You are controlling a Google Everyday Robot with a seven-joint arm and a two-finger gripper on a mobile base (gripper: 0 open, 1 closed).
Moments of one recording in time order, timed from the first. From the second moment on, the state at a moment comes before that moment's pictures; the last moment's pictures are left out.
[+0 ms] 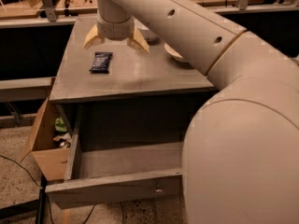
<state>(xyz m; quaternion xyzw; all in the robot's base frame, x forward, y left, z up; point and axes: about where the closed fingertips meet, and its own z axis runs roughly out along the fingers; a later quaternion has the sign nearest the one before) 0.692 0.093 0.908 -0.98 0.01 -0.19 0.07</state>
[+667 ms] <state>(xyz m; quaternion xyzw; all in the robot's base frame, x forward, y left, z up) 0.714 0.153 0.868 -0.98 -0.05 -0.19 0.09</state>
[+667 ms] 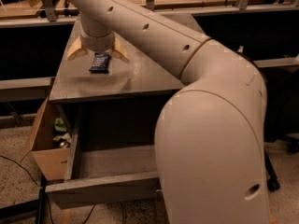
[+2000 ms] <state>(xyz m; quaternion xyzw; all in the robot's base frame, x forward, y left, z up) 0.770 0.180 0.844 -0.98 0.00 -0.21 0.07</state>
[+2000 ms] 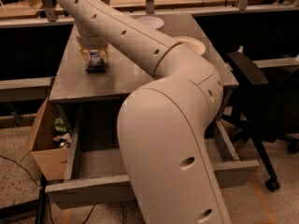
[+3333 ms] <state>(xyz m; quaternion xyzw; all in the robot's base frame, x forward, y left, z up) 0.771 0.177 0.840 -0.98 0.00 -0.21 0.05</state>
